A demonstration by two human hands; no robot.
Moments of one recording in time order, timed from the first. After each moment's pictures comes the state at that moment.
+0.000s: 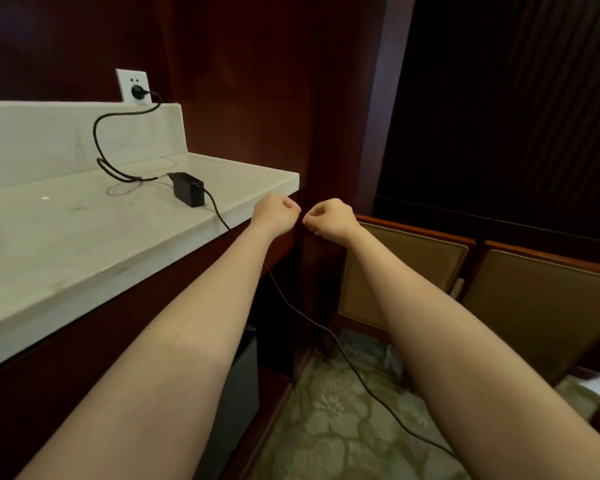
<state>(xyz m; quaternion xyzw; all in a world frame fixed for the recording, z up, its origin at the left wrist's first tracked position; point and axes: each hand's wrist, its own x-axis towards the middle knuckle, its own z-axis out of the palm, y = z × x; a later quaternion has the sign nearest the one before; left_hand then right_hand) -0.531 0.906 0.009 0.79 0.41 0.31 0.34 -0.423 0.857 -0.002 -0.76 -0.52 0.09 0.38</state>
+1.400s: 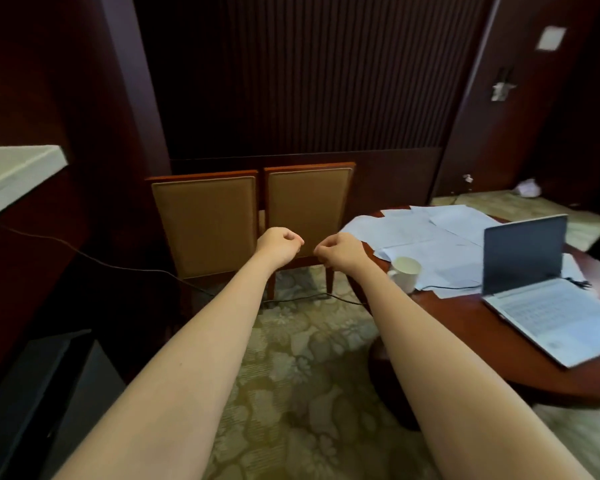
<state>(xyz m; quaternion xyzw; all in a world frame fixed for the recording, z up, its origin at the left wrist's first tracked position) -0.505 0.608 -0.076 0.87 0.14 0.07 0.47 -0.461 0.483 -0.092 -0.90 -0.13 0.04 0.41</state>
